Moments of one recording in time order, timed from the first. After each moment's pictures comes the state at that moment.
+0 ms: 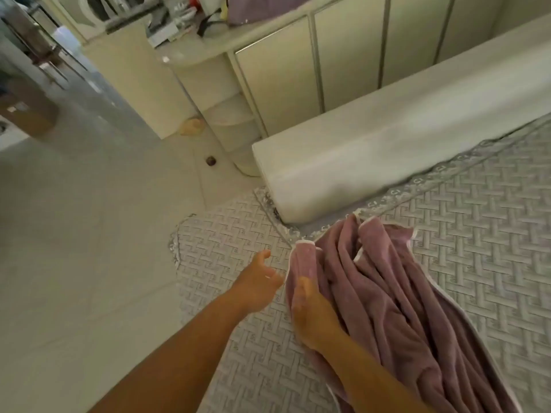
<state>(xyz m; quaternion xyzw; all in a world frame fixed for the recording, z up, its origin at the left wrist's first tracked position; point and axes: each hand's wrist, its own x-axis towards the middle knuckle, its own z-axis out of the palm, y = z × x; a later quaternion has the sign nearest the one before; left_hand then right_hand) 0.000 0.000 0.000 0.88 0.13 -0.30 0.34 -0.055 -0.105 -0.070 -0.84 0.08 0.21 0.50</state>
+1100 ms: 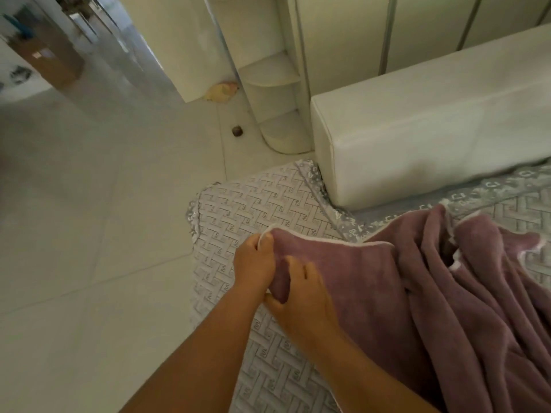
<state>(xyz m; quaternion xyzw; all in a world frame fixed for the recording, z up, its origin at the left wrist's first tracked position) 0.042 0.098 -0.107 0.84 0.30 -0.02 0.45 -0.013 0.012 -0.129 -0.90 -0.01 0.13 0.43</state>
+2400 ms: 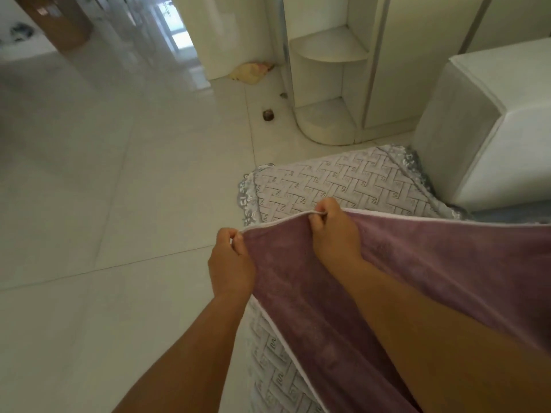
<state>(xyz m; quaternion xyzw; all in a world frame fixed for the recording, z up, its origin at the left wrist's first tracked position) 0.054 0.324 -0.182 0.87 0.32 0.10 0.36 0.109 0.177 -0.188 -0.88 0.04 0.04 0.48</state>
